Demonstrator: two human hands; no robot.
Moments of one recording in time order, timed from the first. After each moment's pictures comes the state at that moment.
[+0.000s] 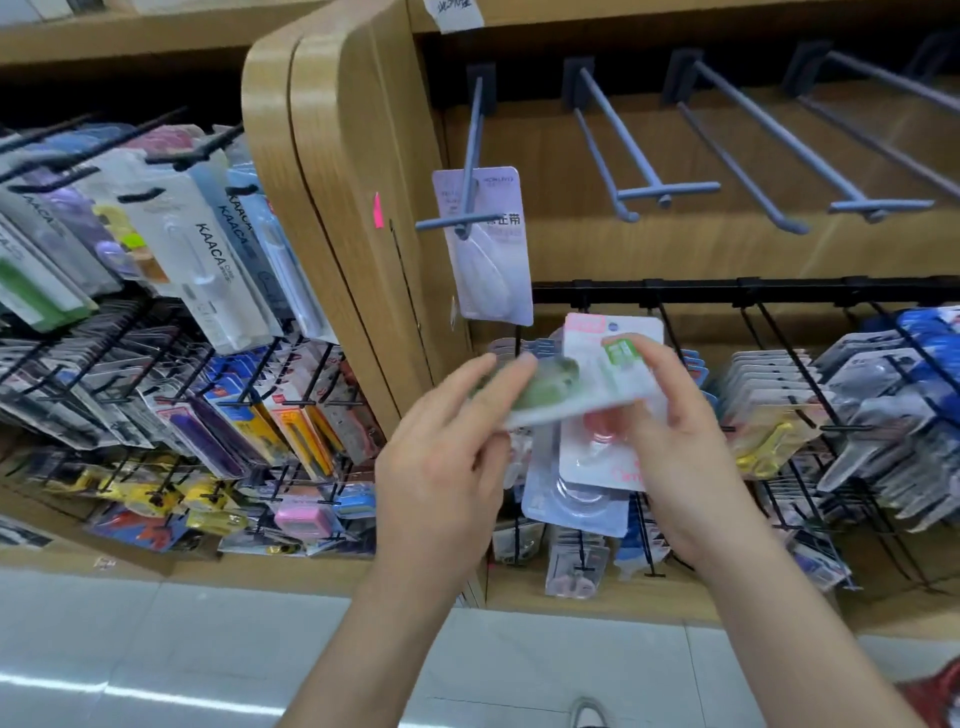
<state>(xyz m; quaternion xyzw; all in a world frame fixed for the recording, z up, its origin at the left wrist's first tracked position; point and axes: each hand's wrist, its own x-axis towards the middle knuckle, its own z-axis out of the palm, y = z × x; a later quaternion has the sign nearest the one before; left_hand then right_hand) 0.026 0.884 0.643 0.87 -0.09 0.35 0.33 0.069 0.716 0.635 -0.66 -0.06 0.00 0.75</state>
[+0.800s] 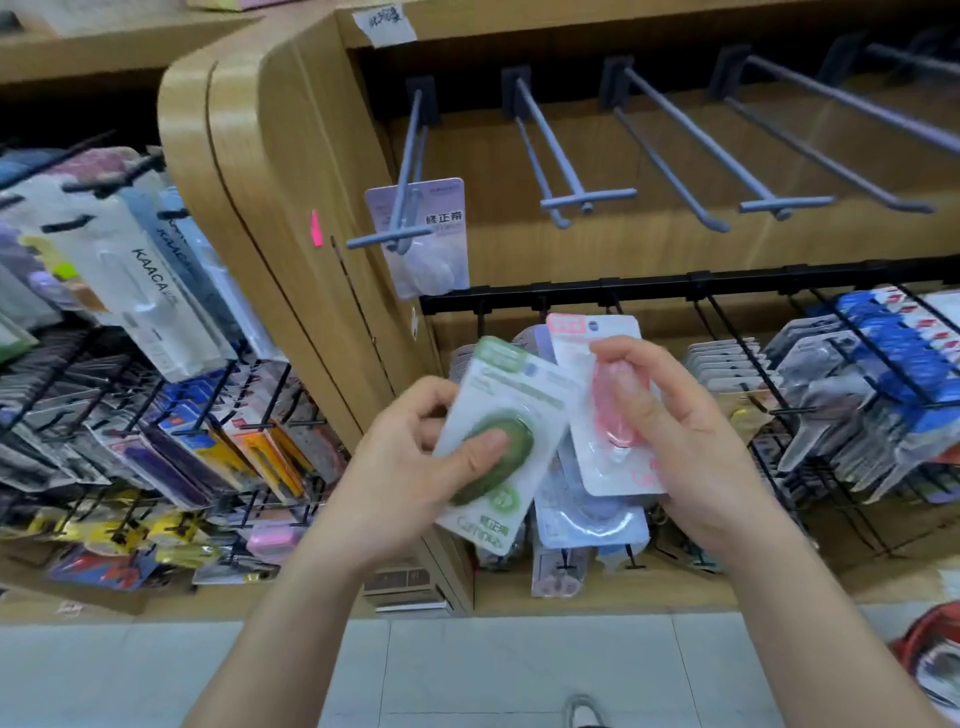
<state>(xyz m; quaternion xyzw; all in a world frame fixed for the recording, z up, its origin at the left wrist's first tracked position) 0.036 0.892 0.674 0.77 0.01 -0.05 0.64 0.066 0.678 0.644 -0.69 -0.10 0.02 0.72</state>
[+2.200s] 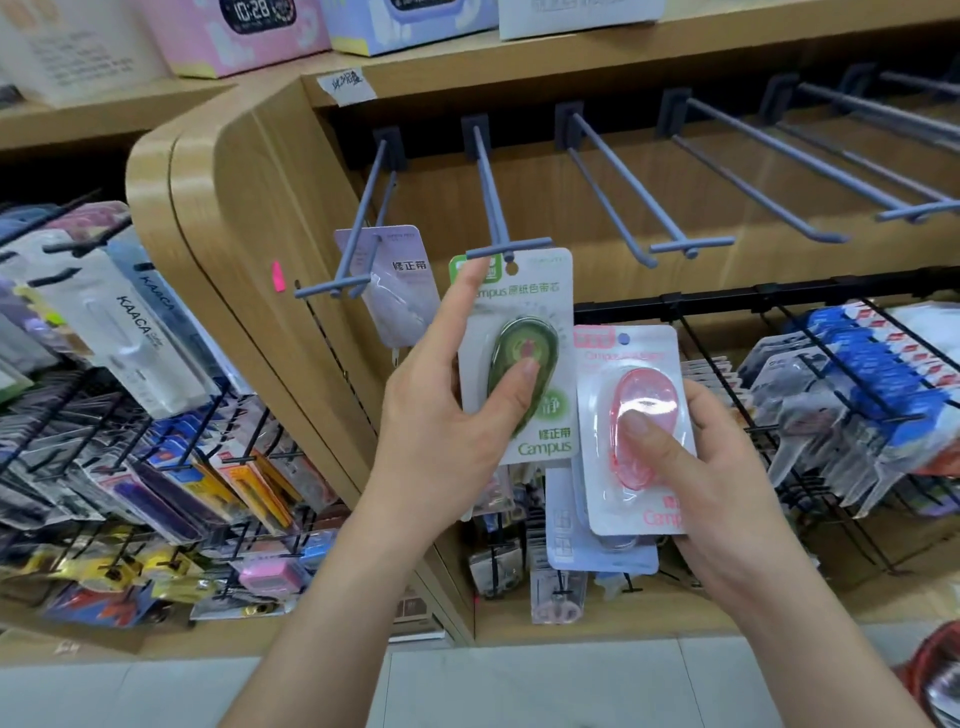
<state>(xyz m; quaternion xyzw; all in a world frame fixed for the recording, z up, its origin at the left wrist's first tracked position) 0.064 0.833 0.698 0.79 -0.14 0.17 0.58 0.047 0.648 0.655 -0.60 0.01 0.01 0.80</state>
